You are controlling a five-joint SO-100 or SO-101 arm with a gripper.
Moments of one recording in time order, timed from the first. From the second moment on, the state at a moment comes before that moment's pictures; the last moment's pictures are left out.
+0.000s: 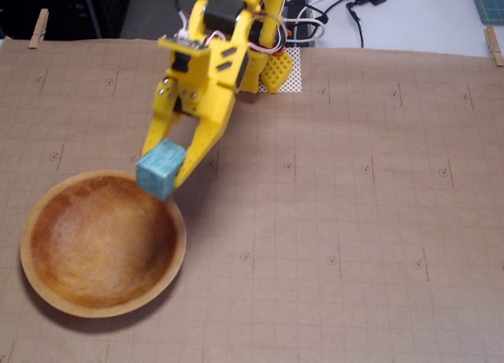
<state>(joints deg) 17.8 125.9 136.1 16.0 90.4</state>
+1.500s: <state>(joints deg) 25.5 80.1 115.1 2.4 90.4</state>
